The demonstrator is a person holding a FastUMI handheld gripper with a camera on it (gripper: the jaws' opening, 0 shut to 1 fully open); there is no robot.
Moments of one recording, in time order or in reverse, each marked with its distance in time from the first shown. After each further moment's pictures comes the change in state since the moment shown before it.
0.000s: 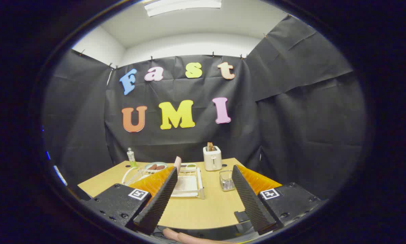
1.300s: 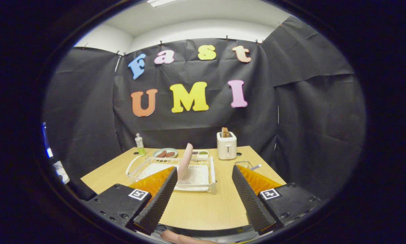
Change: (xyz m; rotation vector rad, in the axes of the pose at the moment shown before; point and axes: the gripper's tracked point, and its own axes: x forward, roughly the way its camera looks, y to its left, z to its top) arm 0.092 0.033 -0.023 -0.082 0.193 0.104
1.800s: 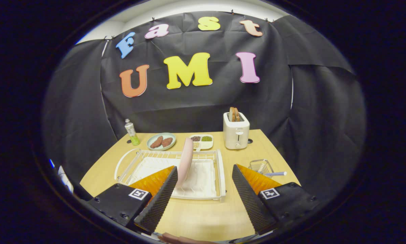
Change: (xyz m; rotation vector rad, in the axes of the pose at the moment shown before) arm 0.148 0.021 0.048 0.011 0.268 -0.002
